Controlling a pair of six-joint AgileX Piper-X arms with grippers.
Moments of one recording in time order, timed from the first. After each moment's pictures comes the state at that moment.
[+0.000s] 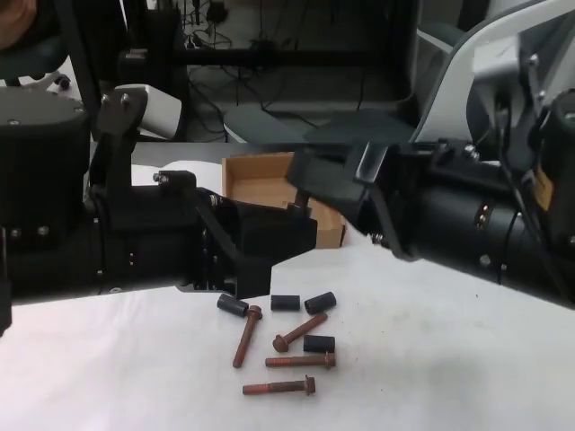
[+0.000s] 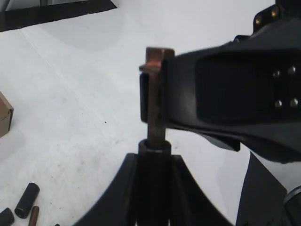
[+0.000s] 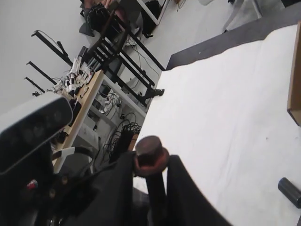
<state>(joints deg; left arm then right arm) -32.0 61.0 -36.2 -0.5 32.9 -15.1 44.7 64.6 -39.6 -9.7 -6.4 47.2</state>
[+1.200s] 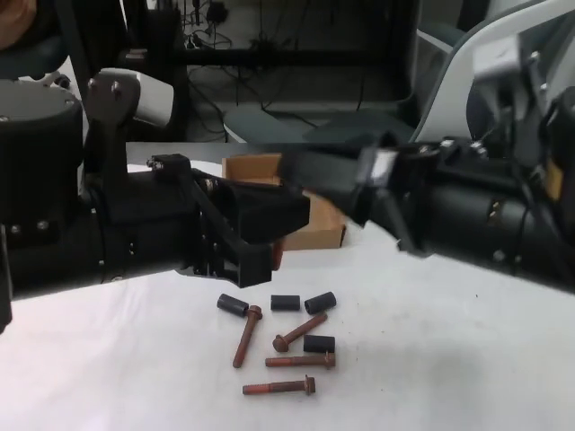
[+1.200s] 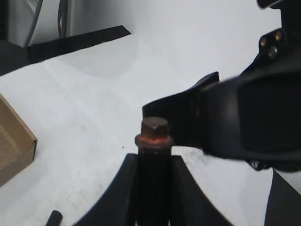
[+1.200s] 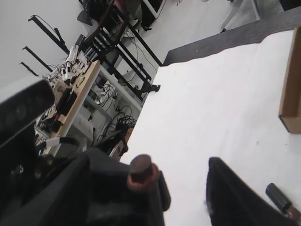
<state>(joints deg) -32.0 61.0 -35.9 -4.1 28.9 -11.9 41.7 64.0 -39.8 -8.3 -10.2 43.6</state>
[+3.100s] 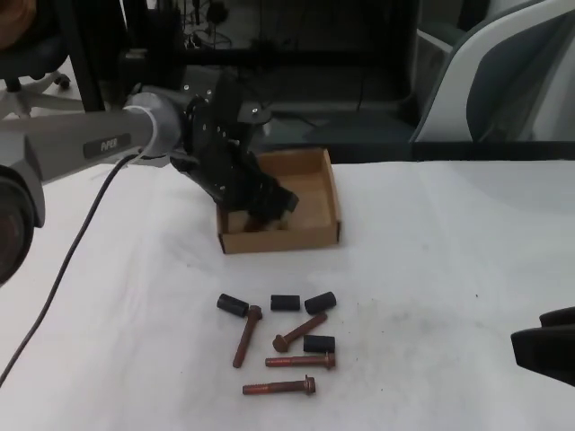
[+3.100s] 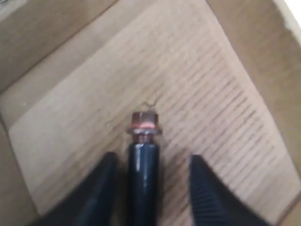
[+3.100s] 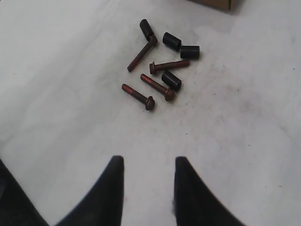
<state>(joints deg) -20.8 131.6 -100.9 33.0 17.5 7.8 33.9 37.2 -39.8 48.2 -10.2 9.0</state>
